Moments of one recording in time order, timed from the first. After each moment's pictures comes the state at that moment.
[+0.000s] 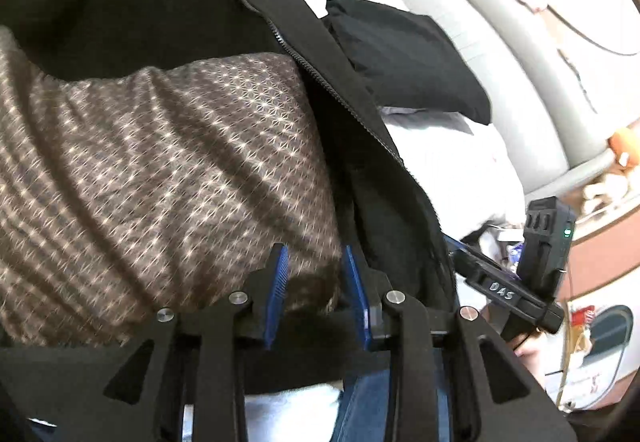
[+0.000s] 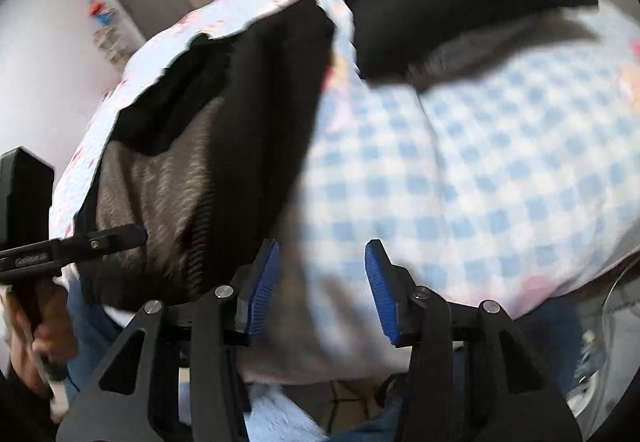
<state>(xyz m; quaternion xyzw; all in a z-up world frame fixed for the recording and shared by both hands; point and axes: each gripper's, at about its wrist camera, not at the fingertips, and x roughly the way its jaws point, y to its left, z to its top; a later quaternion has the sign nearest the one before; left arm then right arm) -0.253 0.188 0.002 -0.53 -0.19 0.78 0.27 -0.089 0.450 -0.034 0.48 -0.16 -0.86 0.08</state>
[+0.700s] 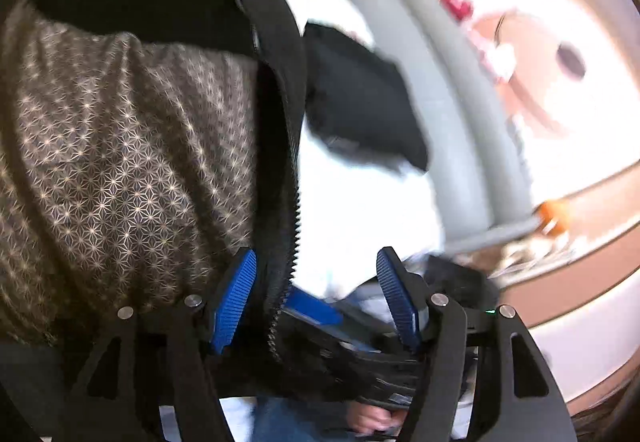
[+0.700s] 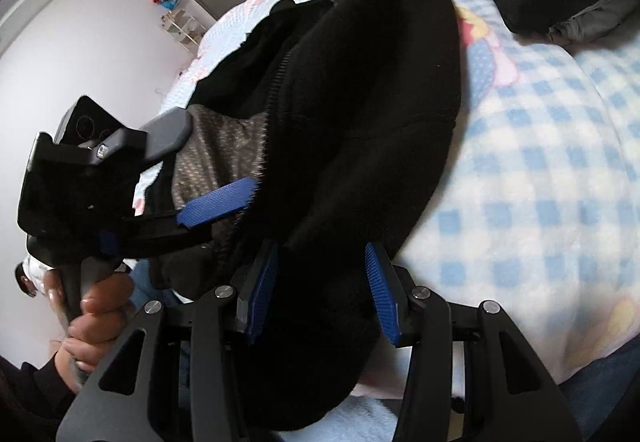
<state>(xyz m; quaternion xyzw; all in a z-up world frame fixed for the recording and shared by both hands) -0.262 0.235 -0.001 -0.51 -0.34 0.72 0.33 -0.097 0.368 -0.052 0.49 -0.18 -0.82 0.24</state>
